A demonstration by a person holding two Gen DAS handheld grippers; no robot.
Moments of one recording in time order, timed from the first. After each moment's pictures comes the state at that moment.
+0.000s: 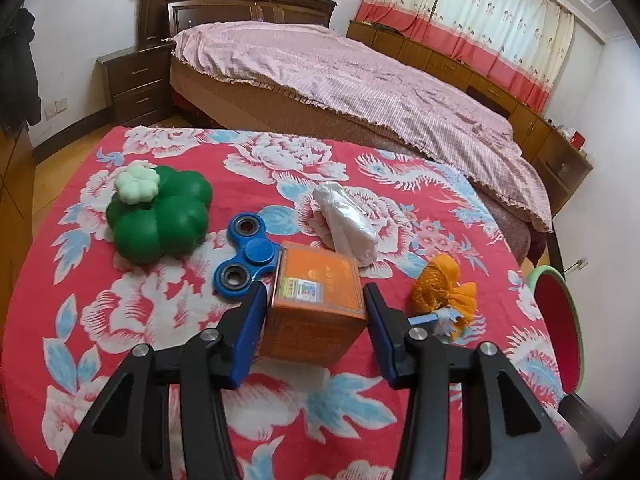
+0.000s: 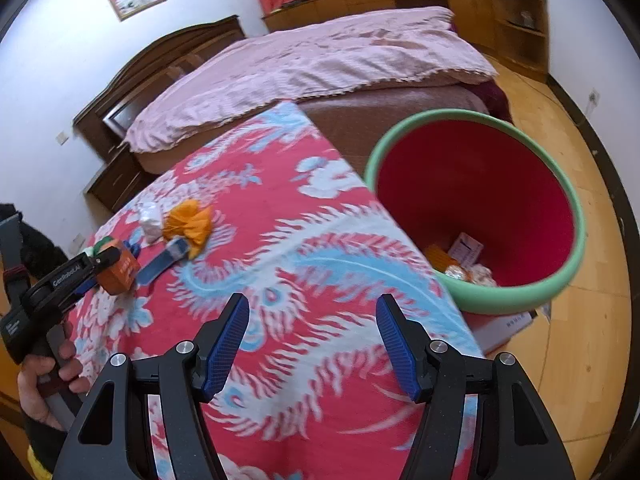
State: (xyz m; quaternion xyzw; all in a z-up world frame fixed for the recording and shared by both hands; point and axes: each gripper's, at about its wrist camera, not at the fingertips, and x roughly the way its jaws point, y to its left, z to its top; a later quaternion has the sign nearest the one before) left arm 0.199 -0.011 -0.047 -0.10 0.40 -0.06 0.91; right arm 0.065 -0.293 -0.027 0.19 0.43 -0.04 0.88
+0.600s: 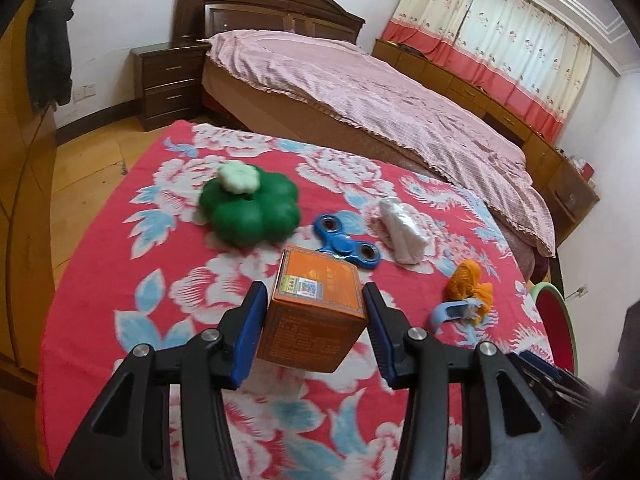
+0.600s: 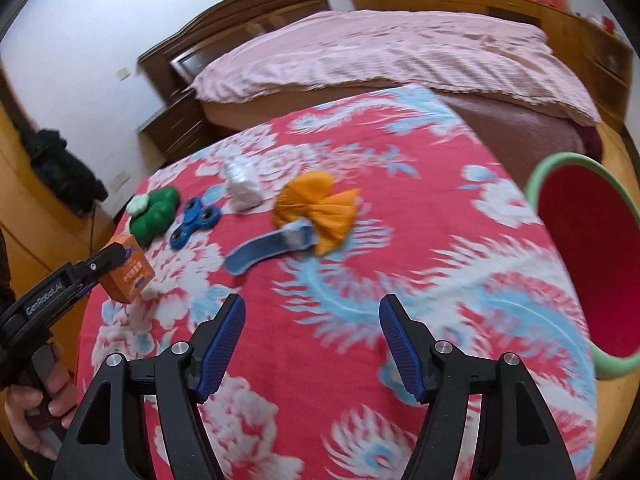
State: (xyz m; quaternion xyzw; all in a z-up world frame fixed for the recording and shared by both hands) left arm 0.159 0.053 -0.035 -0.14 0.39 -0.02 0.91; right arm 0.130 -0.193 -0.035 0.11 0.45 0.09 0.88
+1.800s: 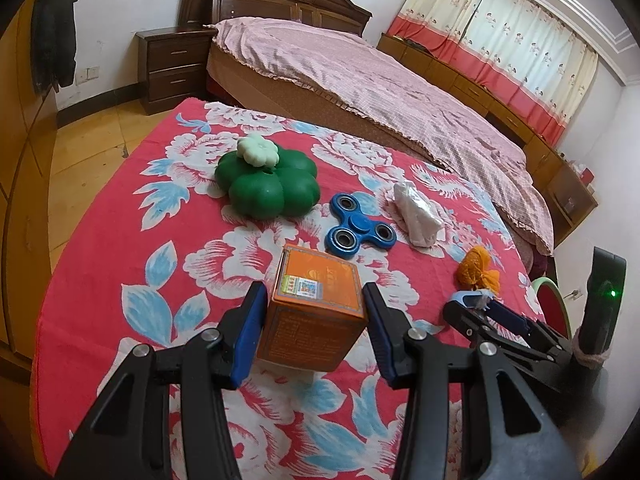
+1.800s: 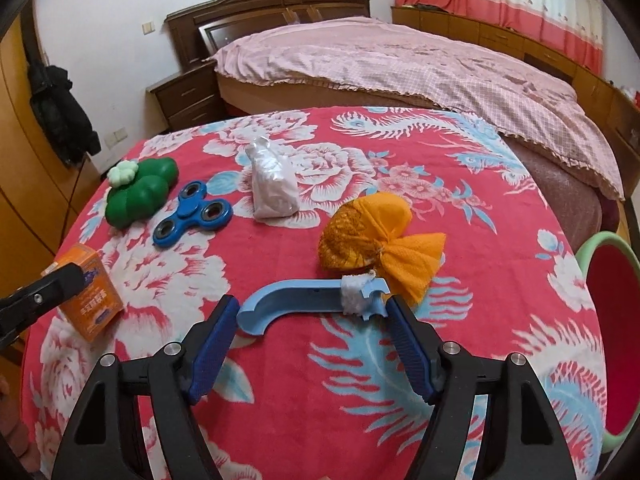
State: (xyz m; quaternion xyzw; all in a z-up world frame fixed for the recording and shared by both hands) left arm 0.150 0.066 -0.049 -0.16 0.40 -0.03 0.90; right arm 0.171 -0.138 -0.059 0.01 0.44 0.10 0.89
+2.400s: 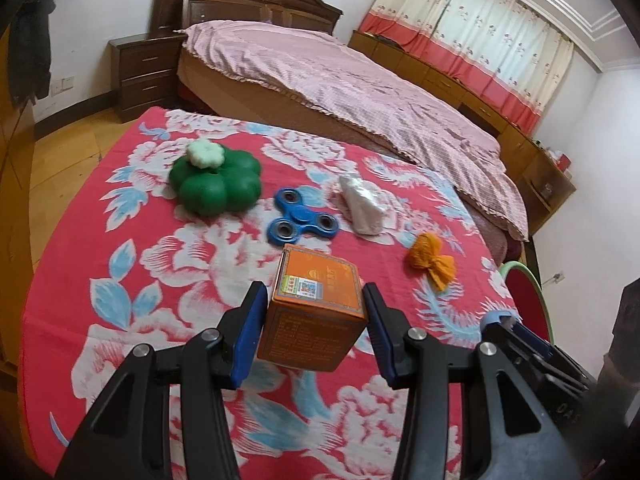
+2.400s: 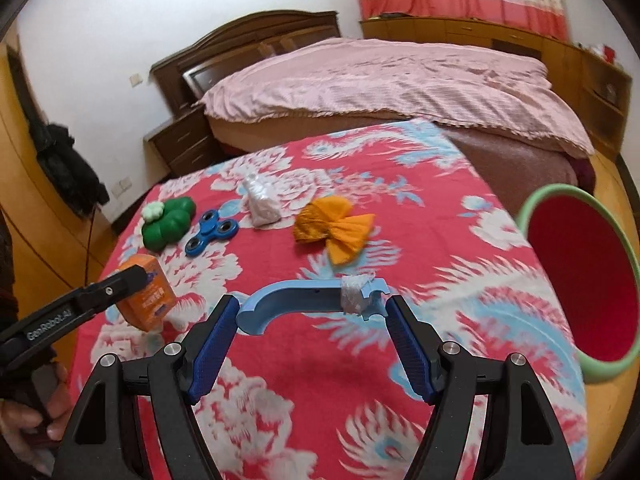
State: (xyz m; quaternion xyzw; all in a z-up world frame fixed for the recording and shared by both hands) left arm 0.137 0.032 -0.032 -0.15 0.40 -0.08 0.90; right arm 0.101 -0.189 -0.015 0.09 0.40 0.08 0.91
